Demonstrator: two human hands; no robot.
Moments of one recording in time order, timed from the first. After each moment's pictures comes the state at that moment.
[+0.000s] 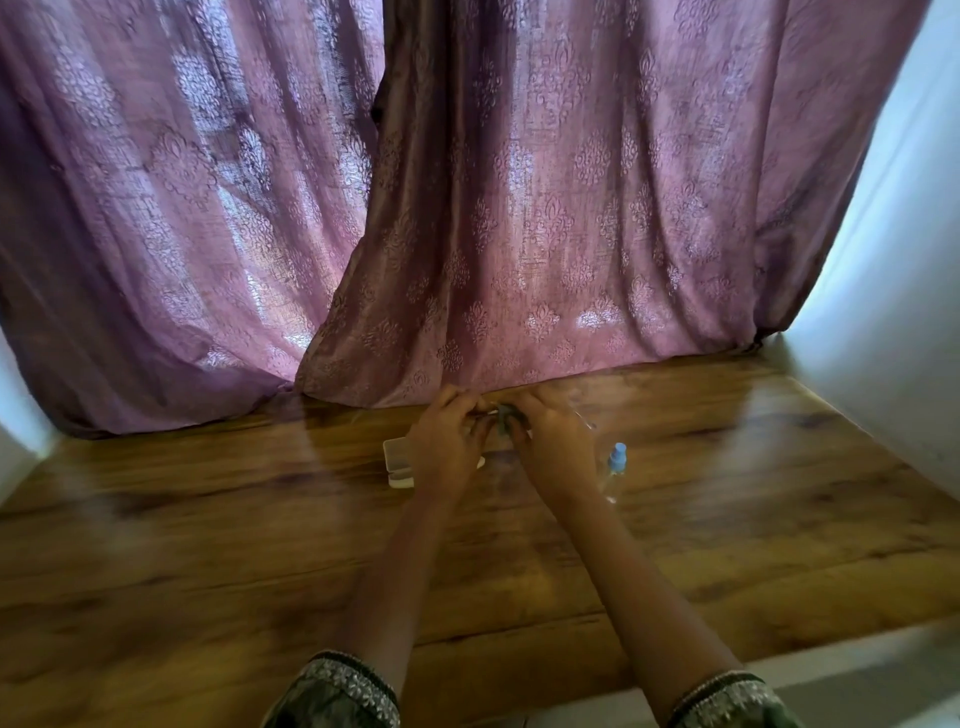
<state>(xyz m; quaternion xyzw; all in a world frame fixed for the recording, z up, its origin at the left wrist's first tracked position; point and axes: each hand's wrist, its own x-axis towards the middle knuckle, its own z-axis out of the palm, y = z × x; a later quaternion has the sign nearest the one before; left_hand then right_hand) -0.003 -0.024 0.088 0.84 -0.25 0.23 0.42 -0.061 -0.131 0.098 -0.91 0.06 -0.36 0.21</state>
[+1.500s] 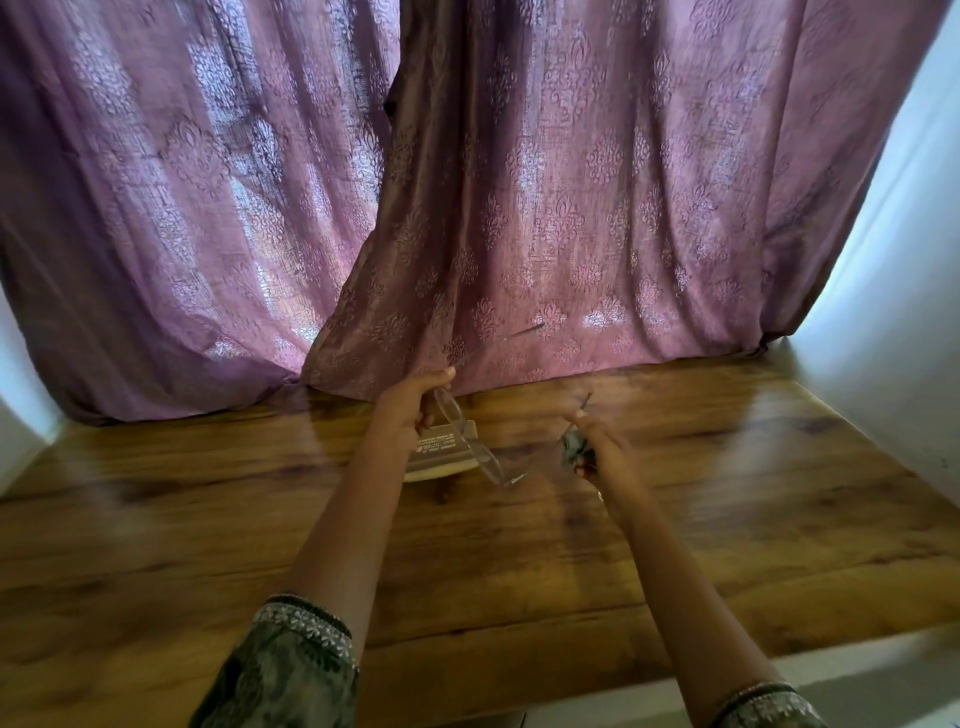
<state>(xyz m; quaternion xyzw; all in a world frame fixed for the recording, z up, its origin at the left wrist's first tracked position) 0.050 0.006 0.117 0.66 0.04 -0.21 0.72 -0.076 -0.183 0.064 -0.65 0.22 -0.19 0.70</state>
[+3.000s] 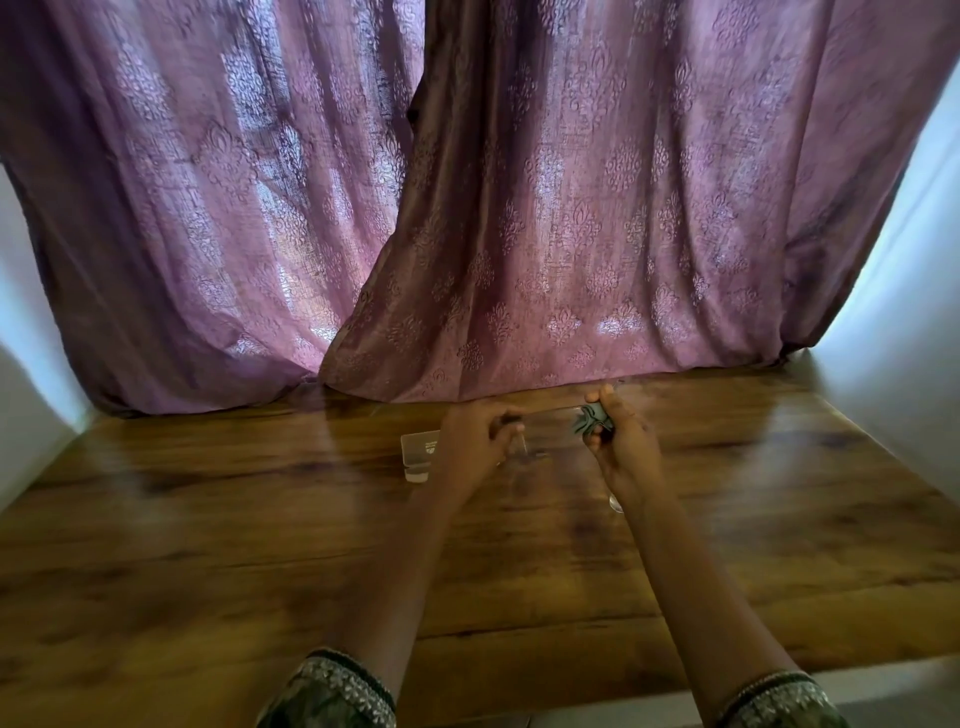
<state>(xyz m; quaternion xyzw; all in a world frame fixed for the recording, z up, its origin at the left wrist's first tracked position) -0.004 -0.019 0.096 0.83 -0.31 0.08 0.46 -0.068 -0.175 0.101 -0.48 0.16 -0.24 0.83</state>
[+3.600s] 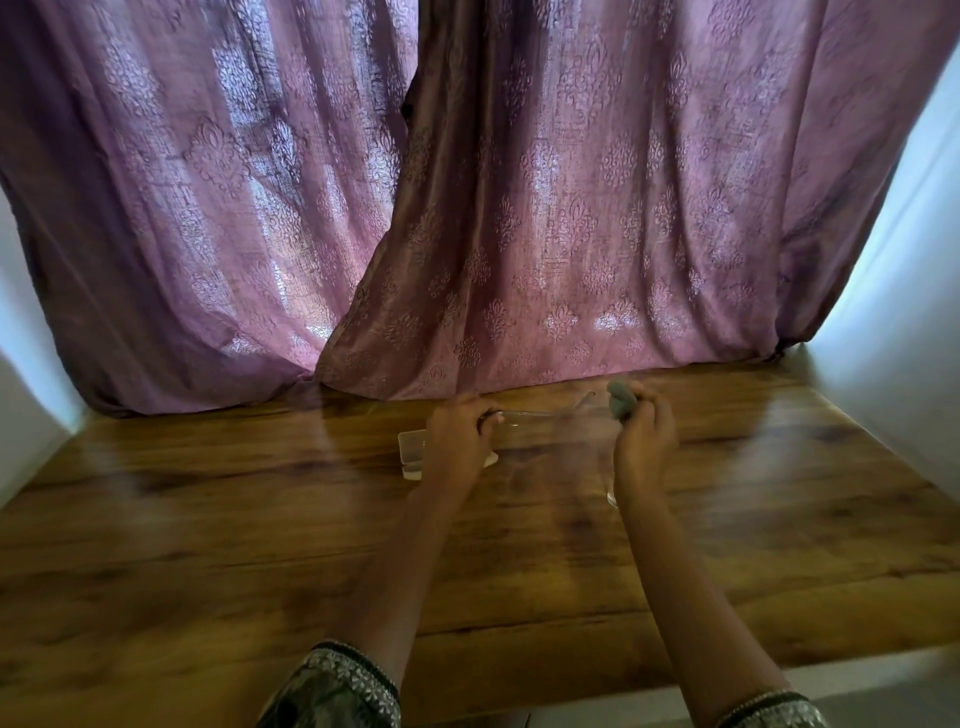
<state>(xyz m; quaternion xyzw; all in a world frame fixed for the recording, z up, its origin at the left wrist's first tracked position) -0.005 -0.016 0.094 0.84 -0.26 0.16 0.45 -0.068 -0.176 0.093 -0.57 0.28 -0.44 0.63</state>
